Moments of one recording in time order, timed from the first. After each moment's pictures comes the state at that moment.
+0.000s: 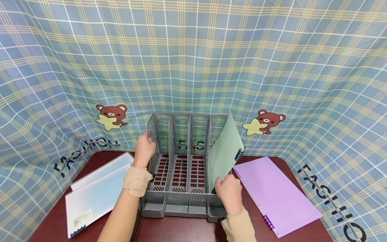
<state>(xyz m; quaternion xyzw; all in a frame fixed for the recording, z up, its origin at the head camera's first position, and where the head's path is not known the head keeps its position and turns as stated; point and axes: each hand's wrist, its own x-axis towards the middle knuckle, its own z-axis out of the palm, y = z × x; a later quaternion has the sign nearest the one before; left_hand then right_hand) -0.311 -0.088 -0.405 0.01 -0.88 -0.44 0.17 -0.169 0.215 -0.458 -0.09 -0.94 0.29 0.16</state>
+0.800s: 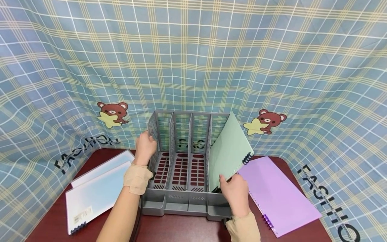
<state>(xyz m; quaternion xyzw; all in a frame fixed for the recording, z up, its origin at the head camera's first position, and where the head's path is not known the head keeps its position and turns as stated) -0.310 -0.088 -0.404 0.01 -0.88 -0.44 0.18 -0.161 0.231 -0.451 -0.11 -0.93 0.30 0.16</state>
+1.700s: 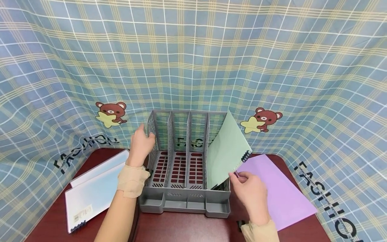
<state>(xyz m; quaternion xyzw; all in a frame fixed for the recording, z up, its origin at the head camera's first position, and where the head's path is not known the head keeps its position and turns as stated) -0.274 -0.082 -0.363 0.00 -0.88 -0.45 0.15 -0.122 0.267 -0.413 -0.13 -0.94 0.30 0.14</state>
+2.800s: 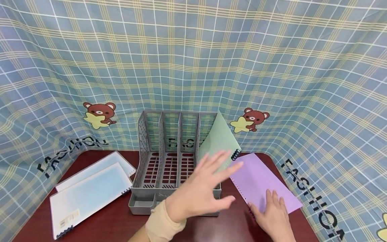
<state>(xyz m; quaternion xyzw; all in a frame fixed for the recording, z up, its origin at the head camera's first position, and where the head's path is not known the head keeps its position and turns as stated) -0.127 0.084 -0.354 -0.49 -0.81 -0.24 0.21 -0.067 0.378 -0.500 -0.10 -0.97 0.18 0.10</state>
